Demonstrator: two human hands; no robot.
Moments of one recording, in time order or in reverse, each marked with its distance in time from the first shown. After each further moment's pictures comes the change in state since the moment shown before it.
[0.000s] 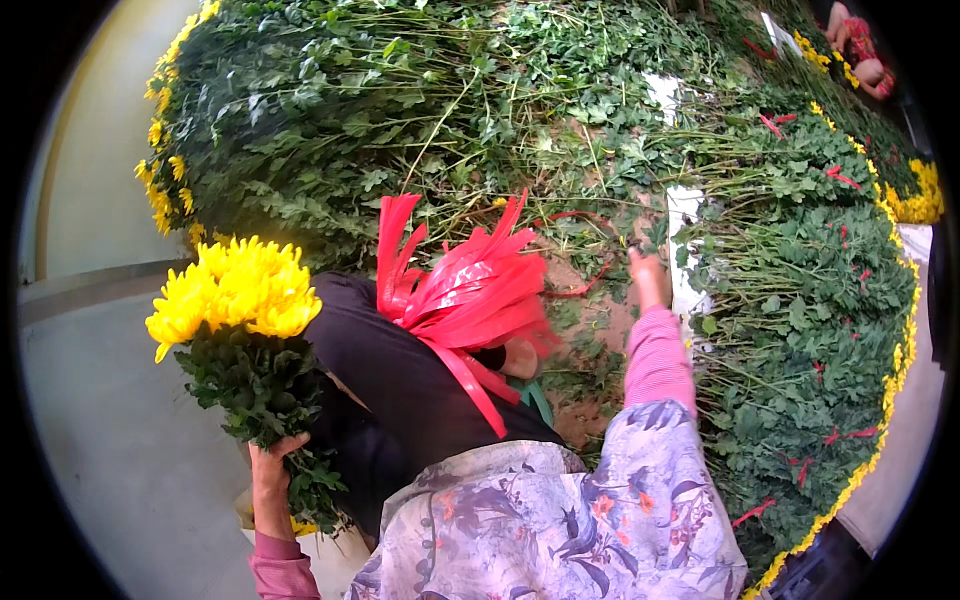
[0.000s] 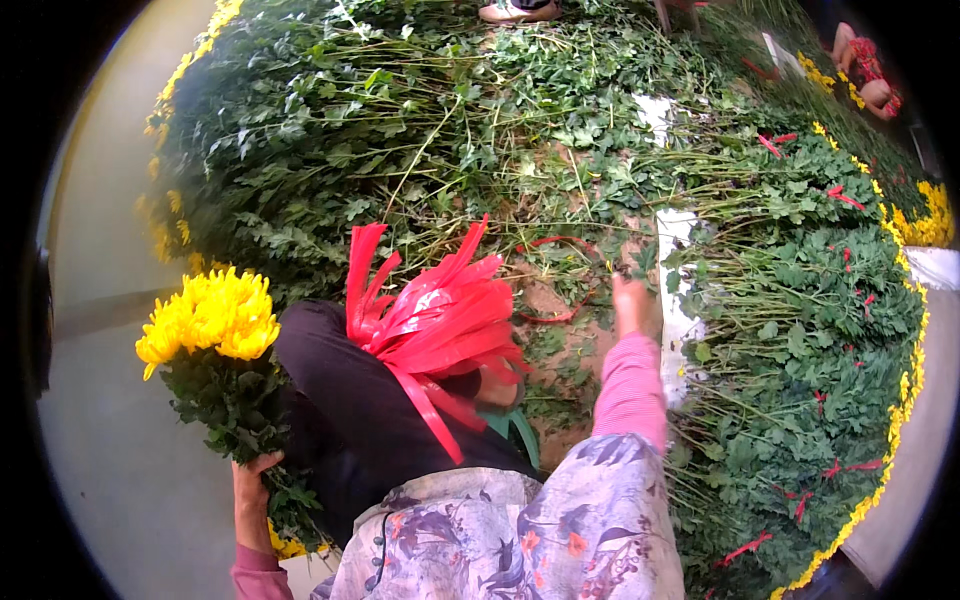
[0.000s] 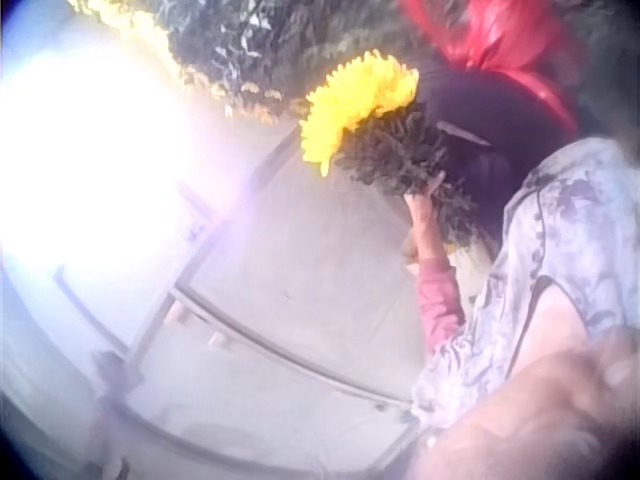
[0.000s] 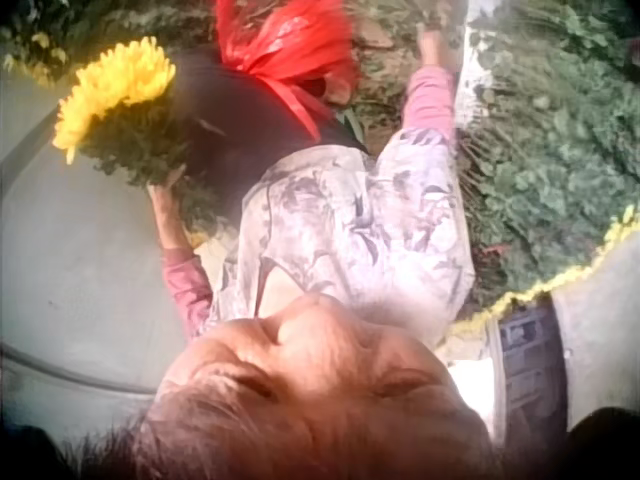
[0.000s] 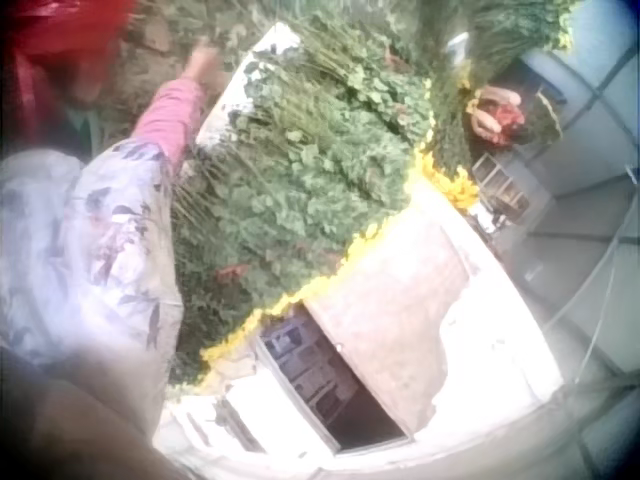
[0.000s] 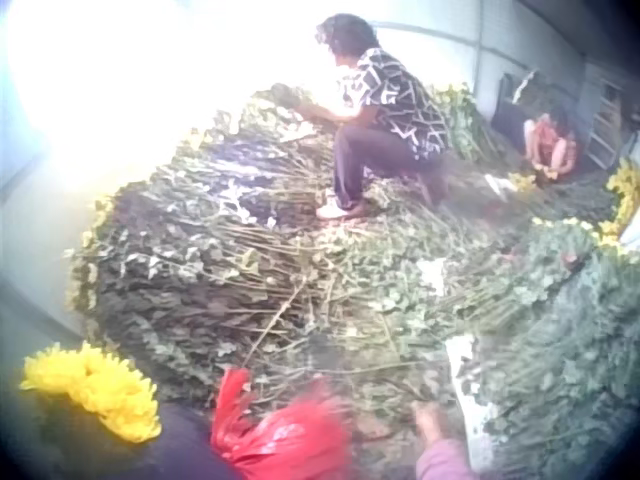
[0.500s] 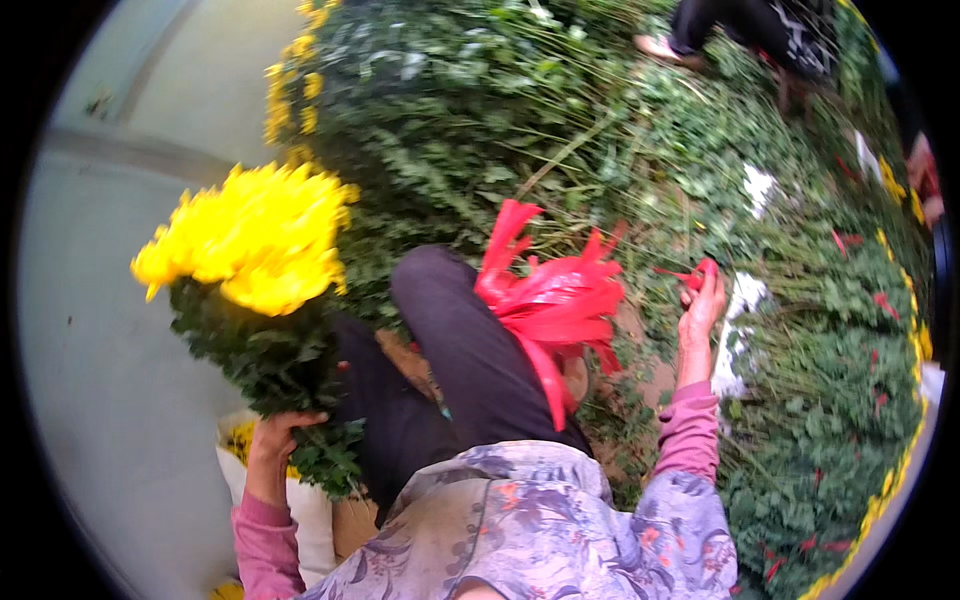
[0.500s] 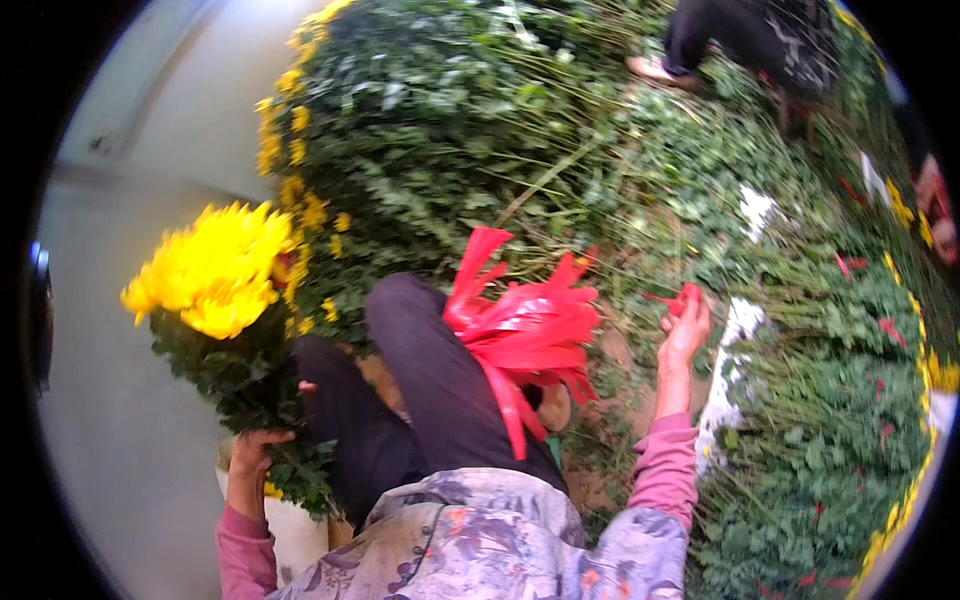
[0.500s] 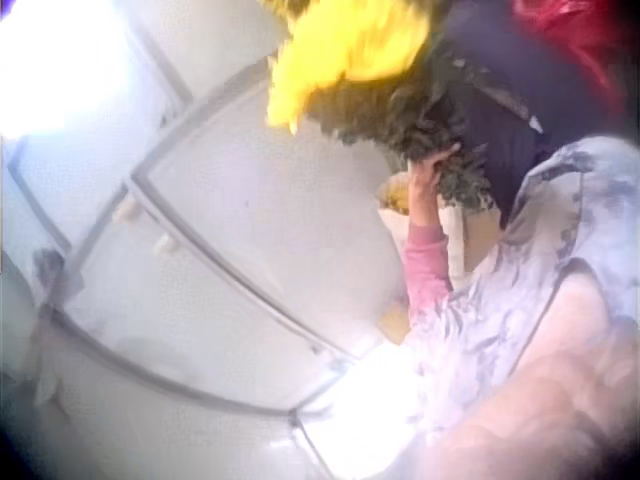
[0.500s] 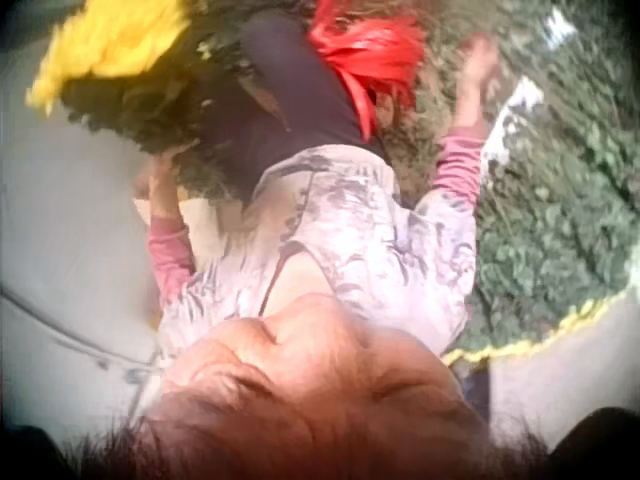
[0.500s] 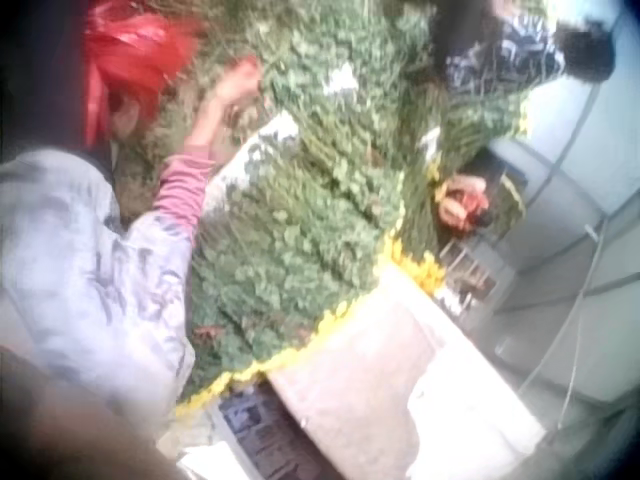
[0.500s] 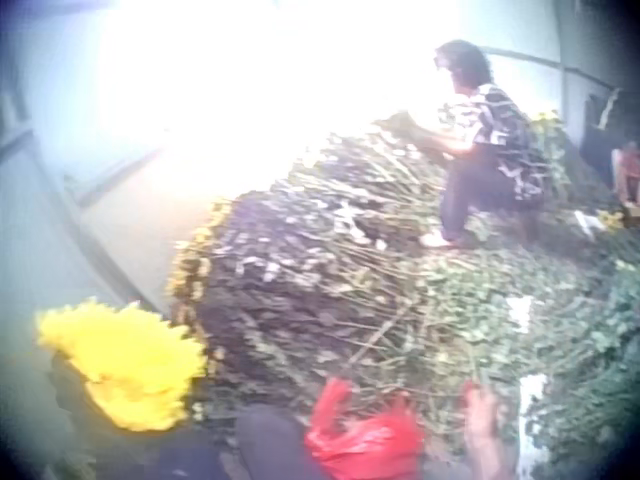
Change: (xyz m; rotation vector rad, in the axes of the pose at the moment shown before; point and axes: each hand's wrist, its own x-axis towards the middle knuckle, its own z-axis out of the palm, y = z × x) left_hand -0.042 0.005 -0.026 -0.228 -0.223 0.170; right_hand -0.071 -0.115 -0.040 1.229 -0.130 -0.461
